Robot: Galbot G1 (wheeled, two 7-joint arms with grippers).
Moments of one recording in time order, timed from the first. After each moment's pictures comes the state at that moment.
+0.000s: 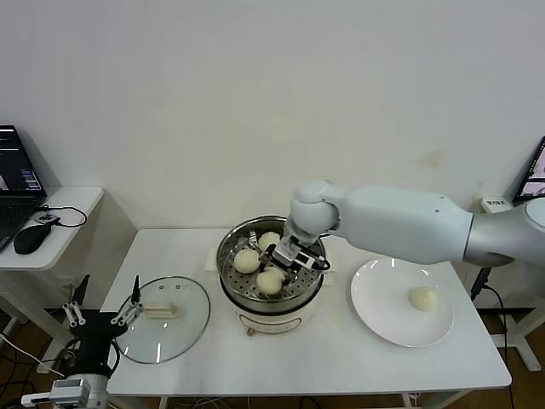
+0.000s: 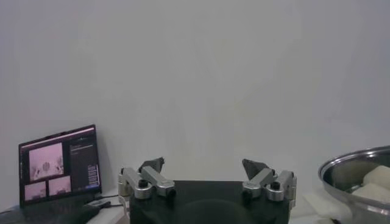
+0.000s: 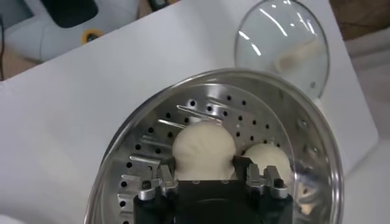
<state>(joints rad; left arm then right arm) 1.69 -1.30 -0.74 -2.22 -0.09 -0.04 -0.14 0.48 1.12 -1.29 1.44 0.02 0.12 -1.01</state>
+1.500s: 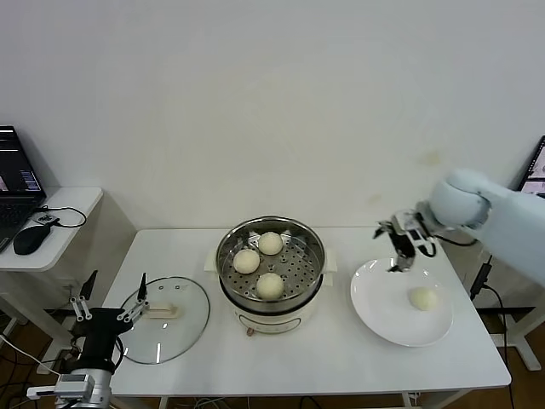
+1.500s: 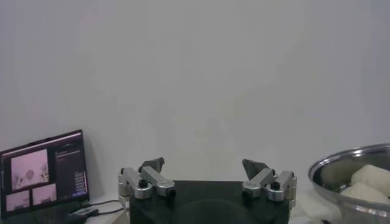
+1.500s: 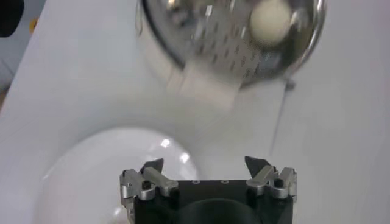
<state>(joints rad) 1.68 -1.25 -0.72 -2.20 -0.09 -0.04 -0.14 0.29 0.49 -0.98 1.55 0.01 -0.24 -1.07</state>
